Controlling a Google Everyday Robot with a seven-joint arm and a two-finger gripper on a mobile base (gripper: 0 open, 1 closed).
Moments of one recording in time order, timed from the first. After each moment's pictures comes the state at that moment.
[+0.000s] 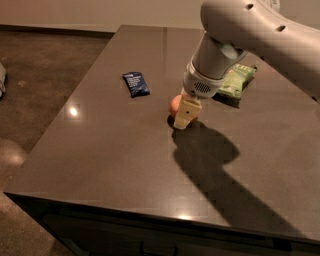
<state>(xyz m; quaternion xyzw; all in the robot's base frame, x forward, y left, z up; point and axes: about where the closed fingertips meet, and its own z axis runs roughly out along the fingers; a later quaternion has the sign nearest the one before) 0.566 -0.071 0.857 -0.61 0.77 0.05 0.16</state>
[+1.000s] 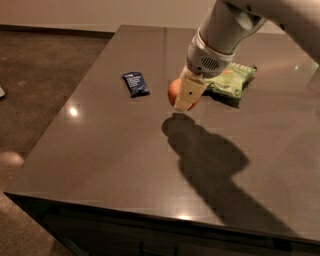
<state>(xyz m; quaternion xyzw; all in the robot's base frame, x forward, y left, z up) 0.561 -0.065 0.917 -0.63 0.75 0.06 0.19</state>
